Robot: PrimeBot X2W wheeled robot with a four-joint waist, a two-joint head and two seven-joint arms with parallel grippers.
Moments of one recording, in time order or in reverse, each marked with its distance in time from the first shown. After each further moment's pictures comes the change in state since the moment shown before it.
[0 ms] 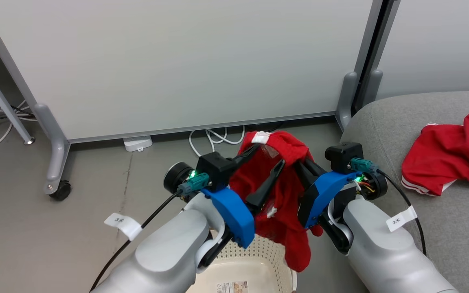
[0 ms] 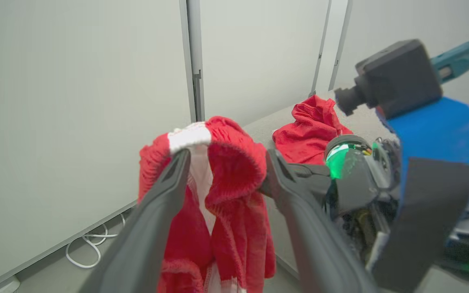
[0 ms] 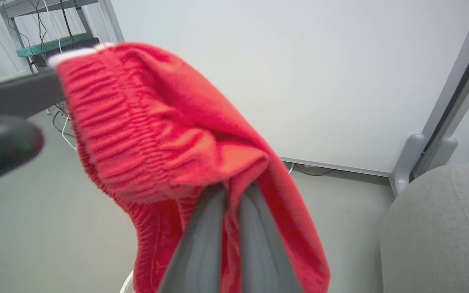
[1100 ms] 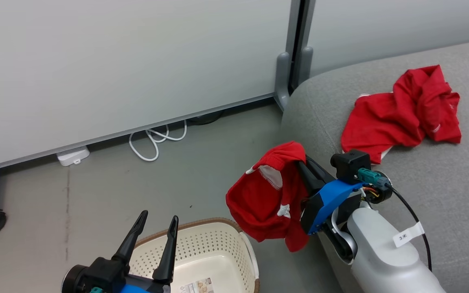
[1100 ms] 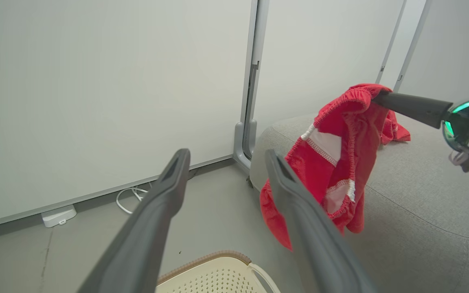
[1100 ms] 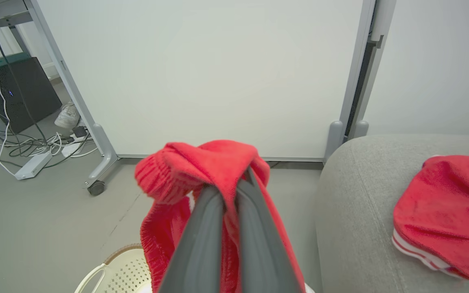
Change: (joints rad) left arm 0.757 0.124 0.700 -0.553 0.463 0.058 -0.001; right arm 0.111 -0.003 -0.143 -0.172 -0.154 0.000 0.002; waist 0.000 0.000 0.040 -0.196
